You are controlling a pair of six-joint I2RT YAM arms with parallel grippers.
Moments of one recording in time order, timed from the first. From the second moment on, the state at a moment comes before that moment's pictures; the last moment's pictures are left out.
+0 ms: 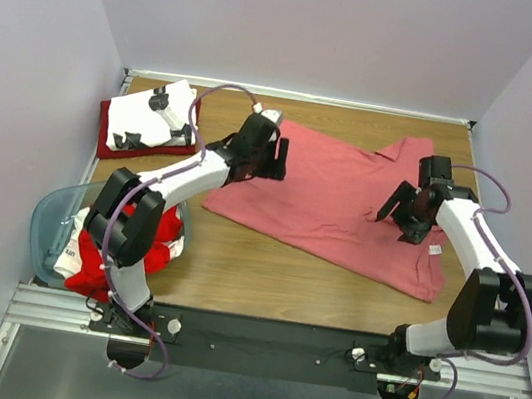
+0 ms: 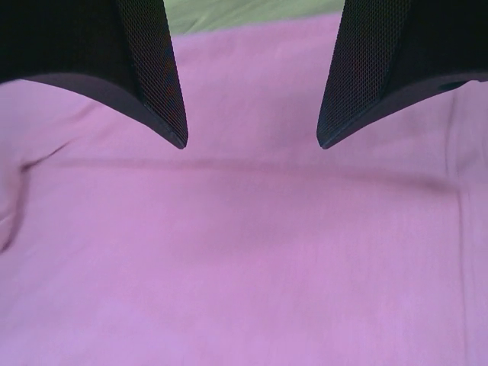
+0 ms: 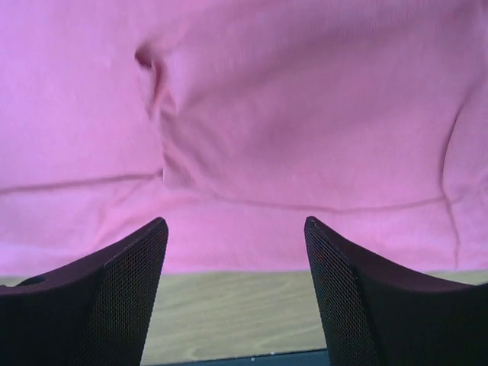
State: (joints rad) left arm -0.56 1.73 1.22 -0.22 -0.02 -0.43; right arm 0.04 1.44 1.04 -0.80 -0.02 0.59
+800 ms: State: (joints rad) left arm -0.51 1.94 1.27 -0.22 0.00 -0.36; right arm -0.09 1.88 1.34 -0.67 0.08 0.42
